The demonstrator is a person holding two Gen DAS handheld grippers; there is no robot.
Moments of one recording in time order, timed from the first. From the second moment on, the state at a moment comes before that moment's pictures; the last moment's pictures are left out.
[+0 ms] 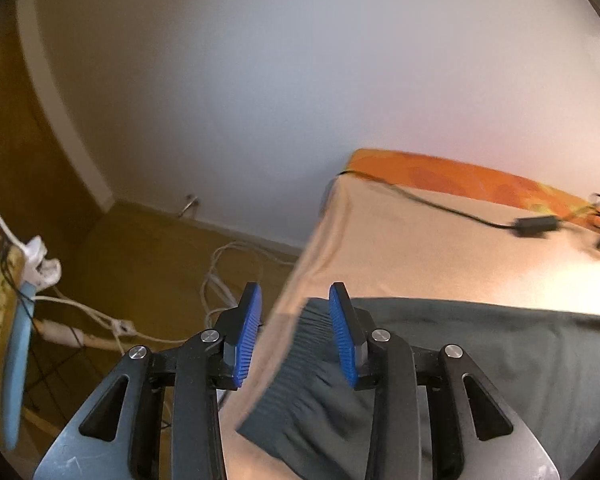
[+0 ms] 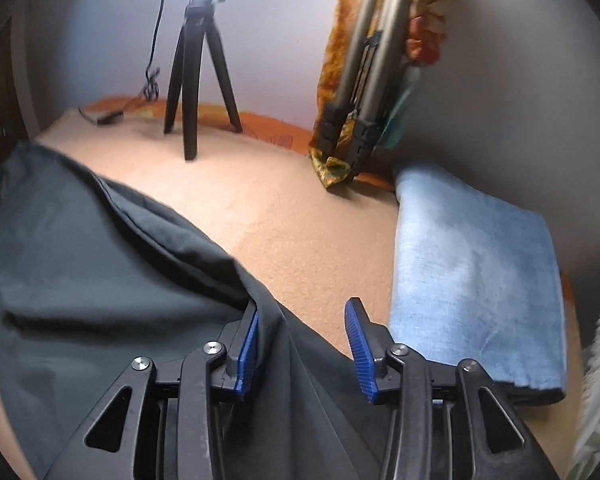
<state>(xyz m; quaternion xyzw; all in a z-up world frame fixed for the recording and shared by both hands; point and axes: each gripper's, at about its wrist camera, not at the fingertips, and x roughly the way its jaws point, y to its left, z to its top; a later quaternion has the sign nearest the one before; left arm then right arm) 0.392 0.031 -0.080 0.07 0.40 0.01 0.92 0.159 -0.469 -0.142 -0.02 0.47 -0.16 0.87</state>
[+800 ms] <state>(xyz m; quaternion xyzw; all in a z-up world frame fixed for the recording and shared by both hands) 0.150 -0.237 -0.029 0.14 0.38 -0.37 0.84 -0.050 -0.465 -0.065 0.02 0.41 -0.13 0.90</state>
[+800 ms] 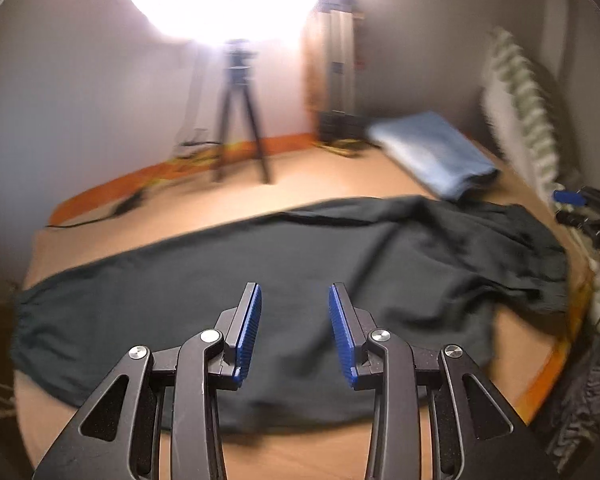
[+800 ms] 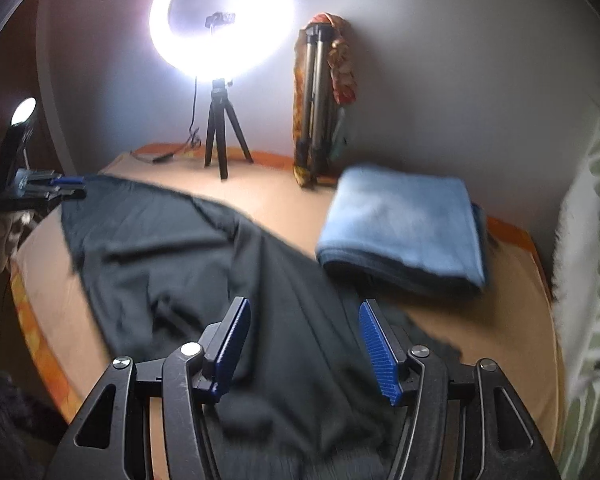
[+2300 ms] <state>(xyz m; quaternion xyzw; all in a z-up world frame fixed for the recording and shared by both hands) 0.012 -0.362 -0.113 0.21 0.43 -0.49 0.72 -0.102 -0.546 -0.074 0.06 0.40 -0.17 0.90</state>
